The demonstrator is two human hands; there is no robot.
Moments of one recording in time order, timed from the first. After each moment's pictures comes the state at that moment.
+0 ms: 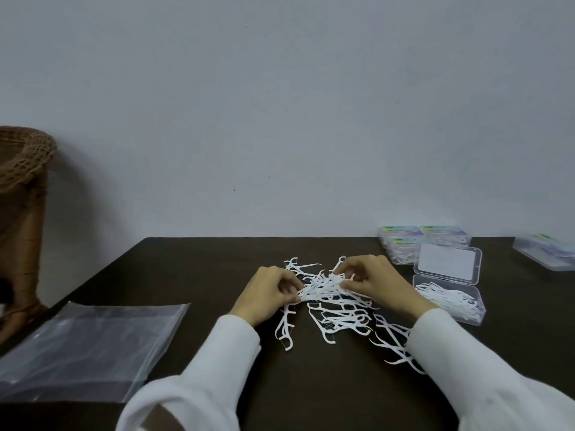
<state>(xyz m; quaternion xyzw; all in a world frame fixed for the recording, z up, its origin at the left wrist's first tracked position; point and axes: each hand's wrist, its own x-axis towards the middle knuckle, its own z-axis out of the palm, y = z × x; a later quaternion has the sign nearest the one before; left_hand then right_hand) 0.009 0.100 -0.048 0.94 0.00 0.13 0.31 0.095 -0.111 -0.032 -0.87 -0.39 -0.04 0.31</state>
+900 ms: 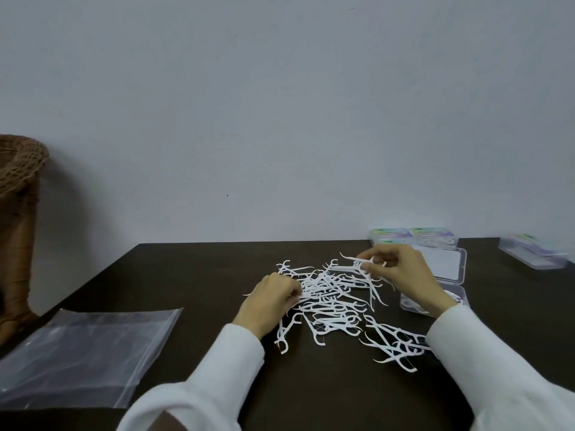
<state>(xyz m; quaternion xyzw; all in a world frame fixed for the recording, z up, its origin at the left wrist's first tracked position) 0.006 0.078 -0.050 0.97 -0.04 0.17 0.14 0.091 -0.151 -0.016 -0.82 -0.29 -0.09 0.49</state>
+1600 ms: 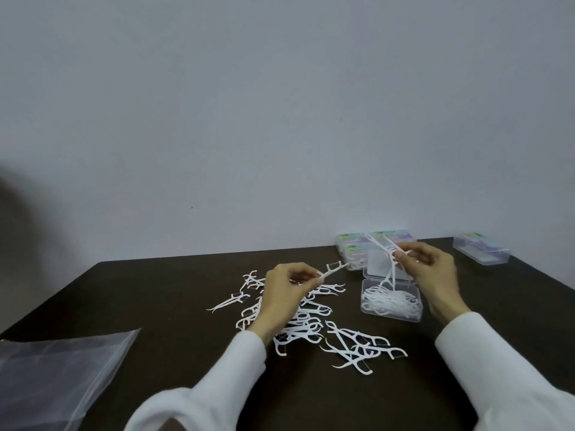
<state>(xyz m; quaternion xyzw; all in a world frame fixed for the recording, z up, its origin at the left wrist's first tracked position) 0.038 -0.003 -0.033 0.83 -0.03 0.22 0.50 0.112 -0.228 -0.027 -0.70 -0.08 -0.16 0.69</state>
